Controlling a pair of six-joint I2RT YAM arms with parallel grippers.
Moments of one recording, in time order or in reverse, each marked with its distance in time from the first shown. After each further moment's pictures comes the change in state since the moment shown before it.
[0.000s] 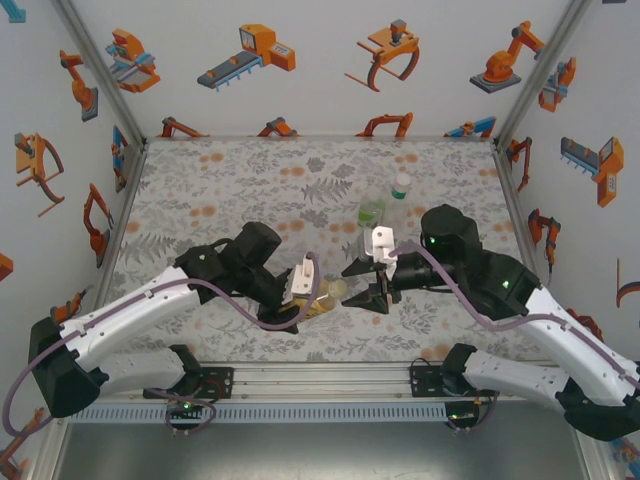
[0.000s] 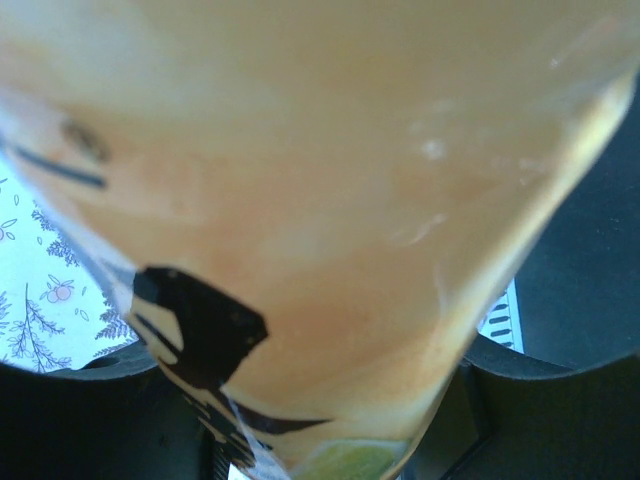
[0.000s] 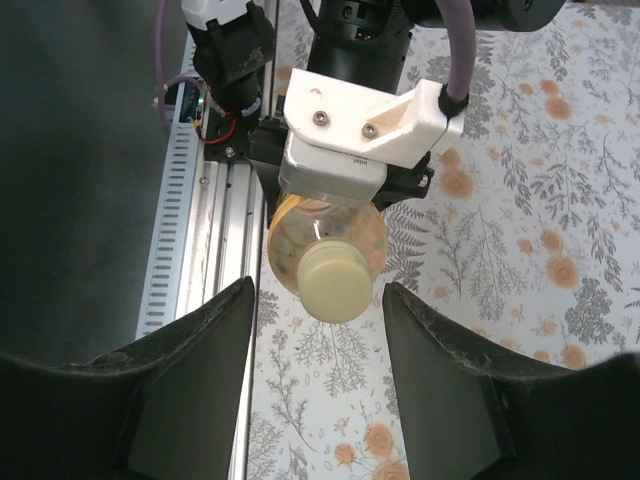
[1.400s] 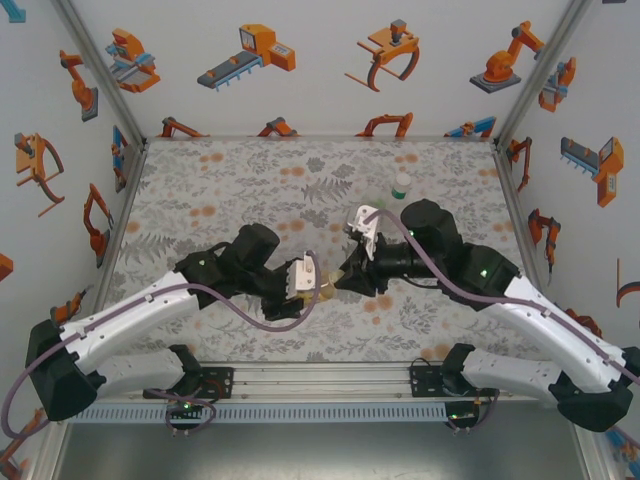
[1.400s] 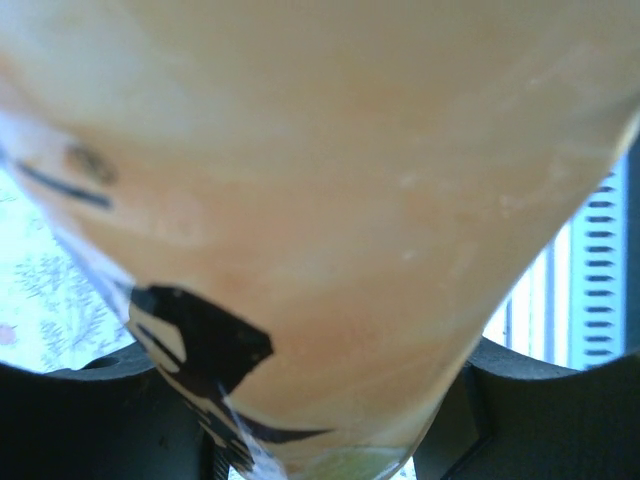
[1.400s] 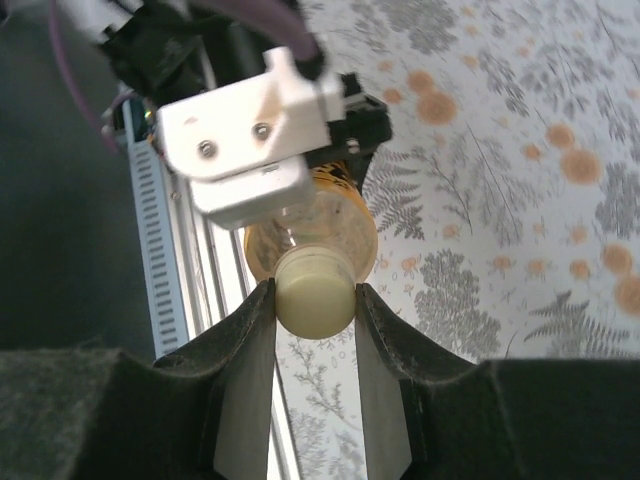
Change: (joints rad) left arm 0.000 -0.022 -0.068 0.182 -0.222 -0.042; right arm -0.001 0.082 -0.007 0.027 0.242 0.303
